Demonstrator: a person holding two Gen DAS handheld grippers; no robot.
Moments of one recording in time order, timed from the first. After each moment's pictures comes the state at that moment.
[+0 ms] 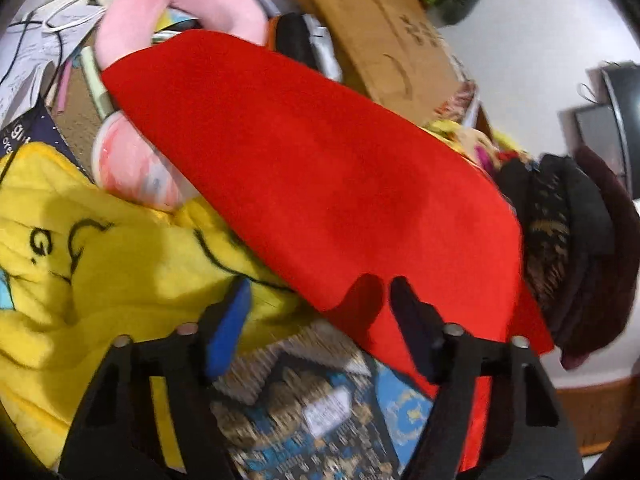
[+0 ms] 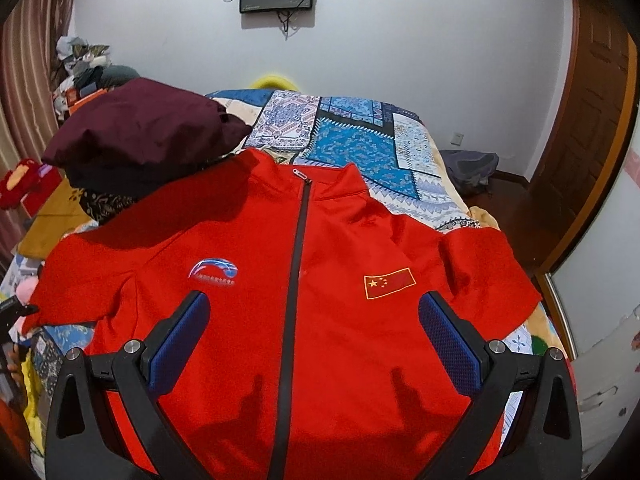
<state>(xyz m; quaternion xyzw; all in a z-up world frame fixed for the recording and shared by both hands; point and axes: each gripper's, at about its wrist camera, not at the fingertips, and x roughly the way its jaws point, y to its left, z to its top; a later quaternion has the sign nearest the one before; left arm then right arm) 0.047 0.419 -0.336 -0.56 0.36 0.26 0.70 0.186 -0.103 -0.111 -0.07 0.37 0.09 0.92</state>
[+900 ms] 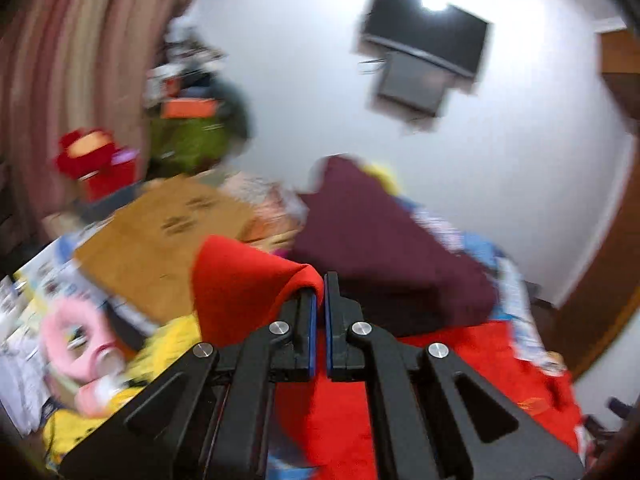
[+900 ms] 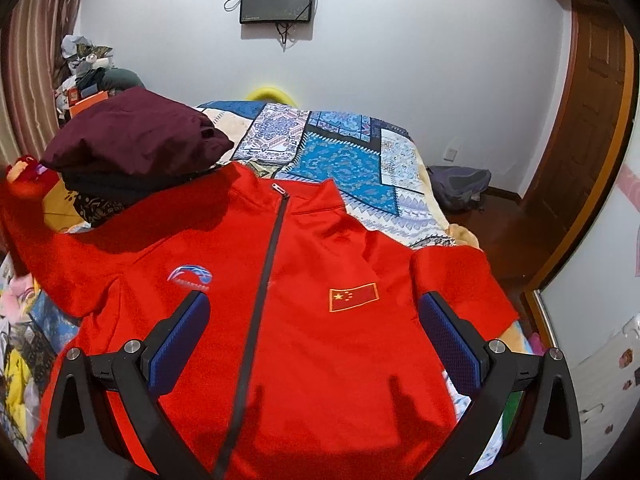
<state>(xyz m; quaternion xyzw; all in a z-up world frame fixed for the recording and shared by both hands) 0.156 0.238 -0.059 -0.18 0.21 0.15 0.95 0.191 -0.131 -0.098 -0.09 0.35 0.09 0.93</state>
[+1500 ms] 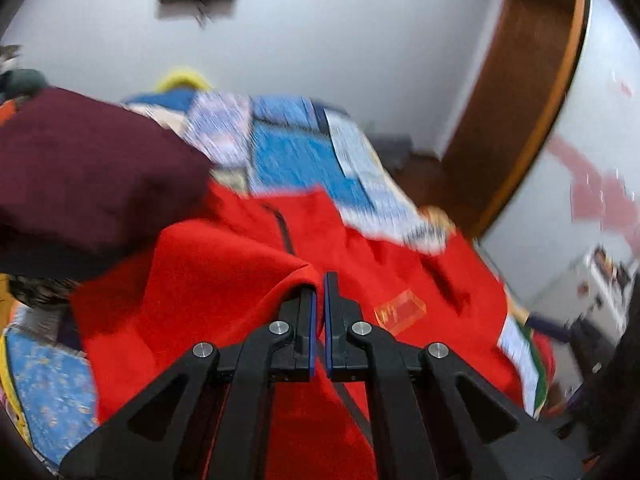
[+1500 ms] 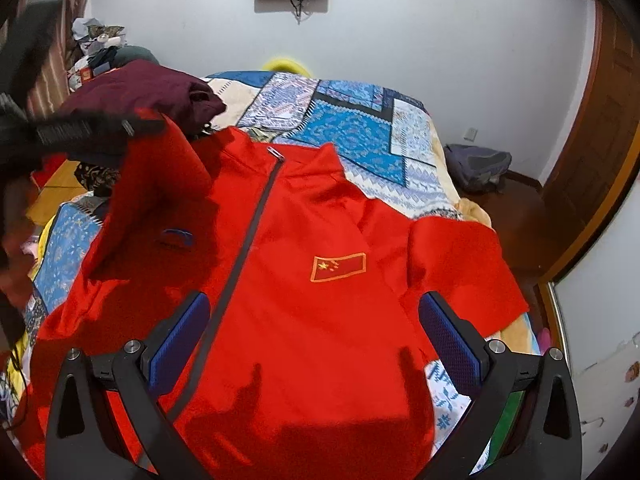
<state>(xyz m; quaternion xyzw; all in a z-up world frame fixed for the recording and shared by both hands) 0.292 -0.007 -0.117 -0.07 0.39 -0.14 0.91 0.205 -0.170 -0.124 -0.09 0.40 0.13 0.90</state>
